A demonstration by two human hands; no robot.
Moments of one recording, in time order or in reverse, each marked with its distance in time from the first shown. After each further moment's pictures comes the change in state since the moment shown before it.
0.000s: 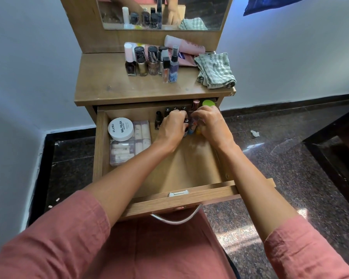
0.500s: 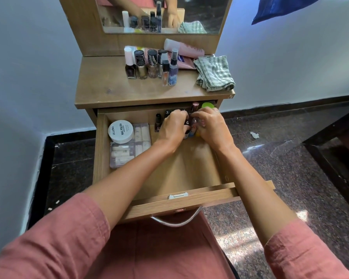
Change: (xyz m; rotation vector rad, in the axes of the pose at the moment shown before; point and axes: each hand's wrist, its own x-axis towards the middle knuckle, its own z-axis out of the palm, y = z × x) left_hand 0.005 0.004 0.000 -0.014 0.012 -0.024; right_hand -0.002 -0.001 -0.001 0.003 0.043 0.018
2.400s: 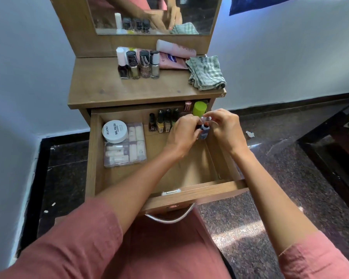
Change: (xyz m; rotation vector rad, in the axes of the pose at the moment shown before) left_hand -0.012 0.028 0.024 -0.055 0.002 0.124; right_hand -0.022 0.023 -0.033 0.186 0.097 0.132
